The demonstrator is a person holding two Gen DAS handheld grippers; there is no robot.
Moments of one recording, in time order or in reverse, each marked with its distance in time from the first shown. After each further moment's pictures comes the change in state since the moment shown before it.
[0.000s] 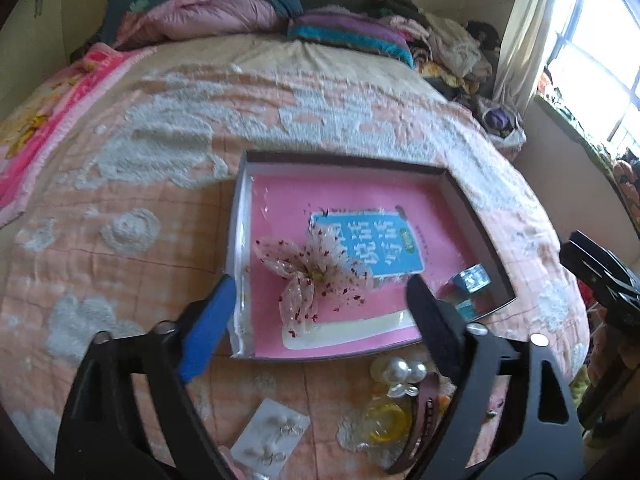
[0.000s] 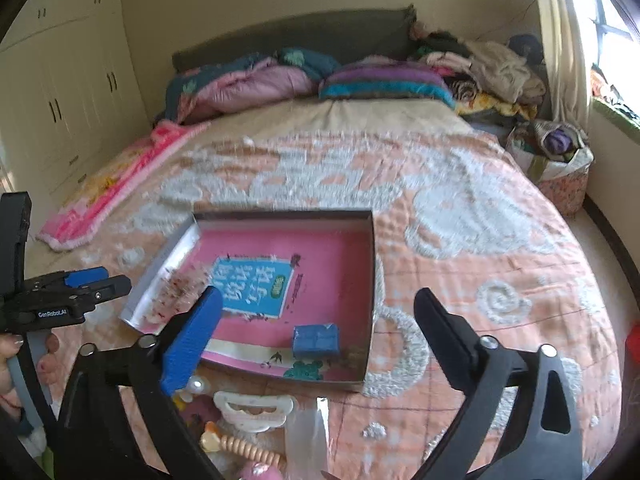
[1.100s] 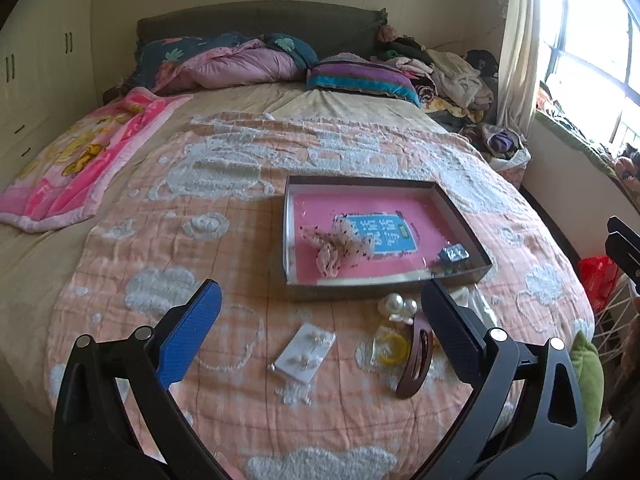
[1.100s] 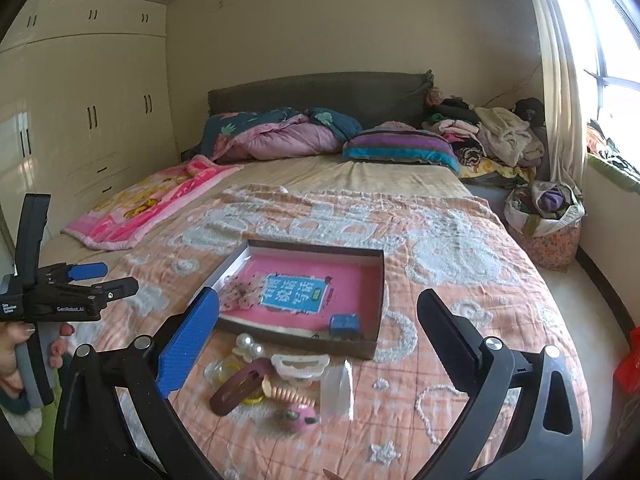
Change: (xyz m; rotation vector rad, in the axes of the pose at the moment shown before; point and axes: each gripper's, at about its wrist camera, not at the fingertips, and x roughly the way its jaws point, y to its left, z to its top) left arm -0.109 -0.008 -0.067 0.042 -0.154 0.103; right arm -0.141 0.048 -0.044 -0.111 -0.185 0.025
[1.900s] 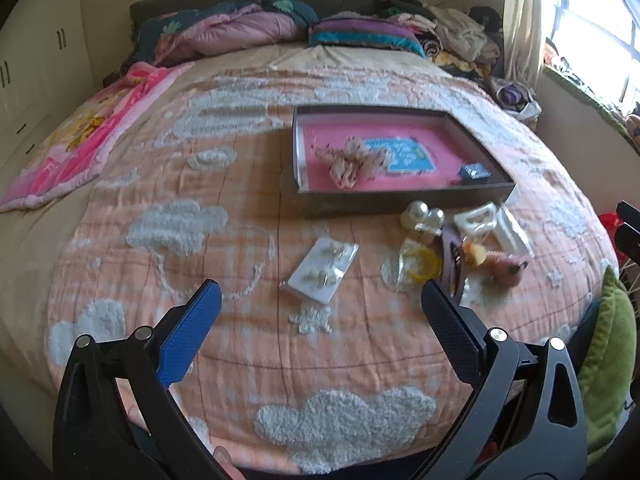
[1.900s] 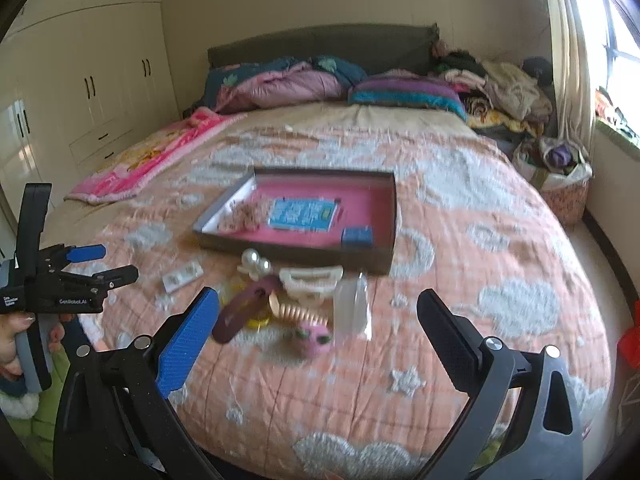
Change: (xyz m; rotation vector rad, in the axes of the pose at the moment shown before) left arm 0.018 0.002 -0.066 0.055 0.136 0.058; right arm 0.015 0.006 -0.068 0.031 0.190 0.028
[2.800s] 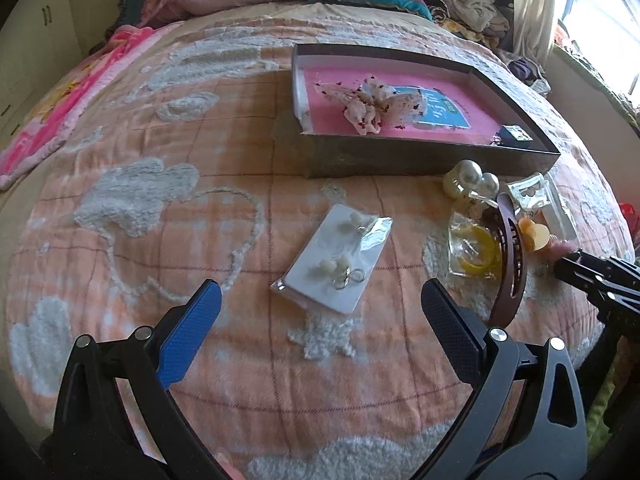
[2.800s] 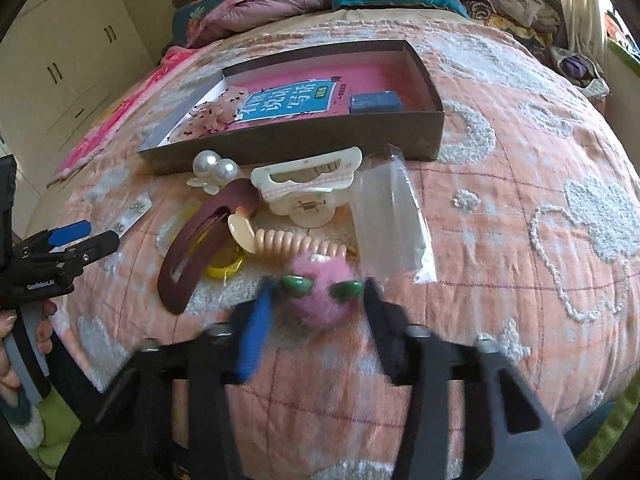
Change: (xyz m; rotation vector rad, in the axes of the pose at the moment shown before) left arm 0.080 0.012 -0.003 -0.008 0.125 -0.036; right arm 0.119 -0.007 -0.045 0.134 0.281 0.030
